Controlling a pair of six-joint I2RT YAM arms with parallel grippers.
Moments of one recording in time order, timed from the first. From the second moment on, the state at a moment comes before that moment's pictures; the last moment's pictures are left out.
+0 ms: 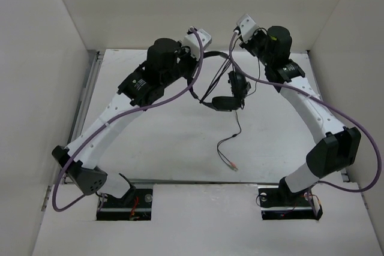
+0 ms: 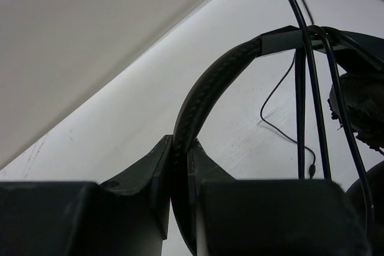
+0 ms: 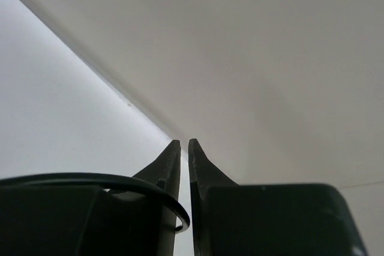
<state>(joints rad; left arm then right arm) -0.74 1.43 1.66 -0.49 -0.05 0.18 0.34 1.55 1.55 -0.08 0.02 -0.76</state>
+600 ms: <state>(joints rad) -0.66 1.51 2.12 -0.58 0.14 -0.08 0.29 1.54 1.39 0.03 -0.57 0.16</state>
